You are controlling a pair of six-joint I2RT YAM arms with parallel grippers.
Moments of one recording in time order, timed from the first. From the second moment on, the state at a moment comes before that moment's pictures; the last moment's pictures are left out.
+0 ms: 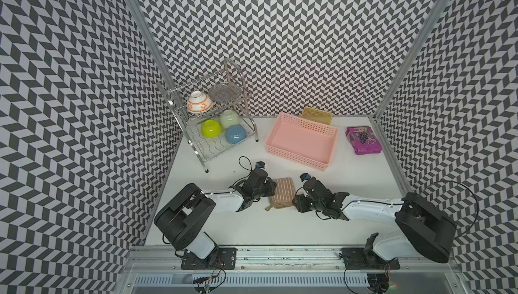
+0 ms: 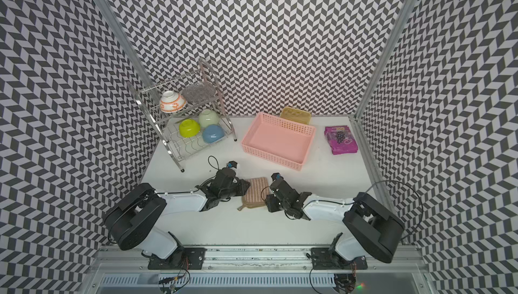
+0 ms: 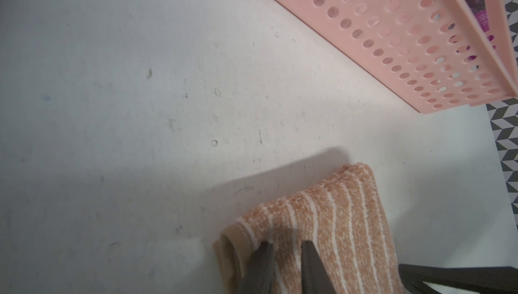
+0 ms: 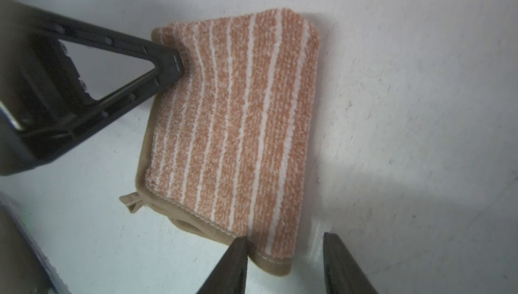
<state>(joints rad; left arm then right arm) -0.68 1.56 0.56 0.27 0.05 -0.68 0.86 1.45 0.55 -0.02 -0.03 0.63</state>
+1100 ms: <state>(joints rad) -0.54 1.20 0.71 0.09 -0.29 -0.60 0.62 1.09 0.83 -0.20 0.57 0.47</state>
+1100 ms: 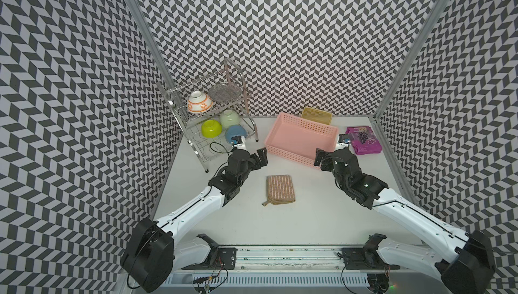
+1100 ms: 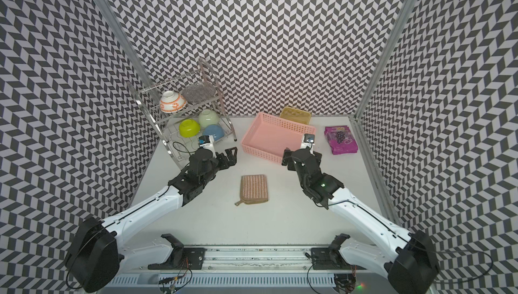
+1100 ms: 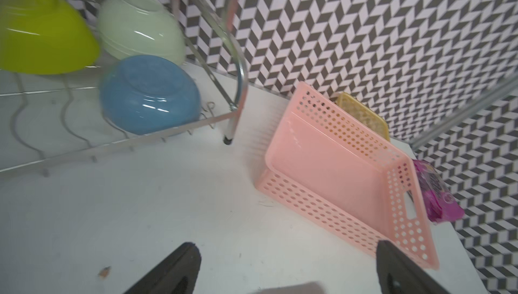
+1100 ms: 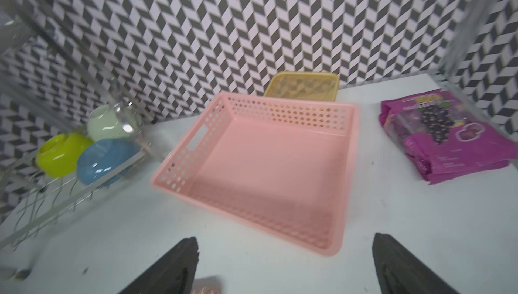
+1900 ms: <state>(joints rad) -0.13 1.22 0.50 0.48 -0.34 -0.32 0.25 1.01 0.40 0.44 0.63 0.16</state>
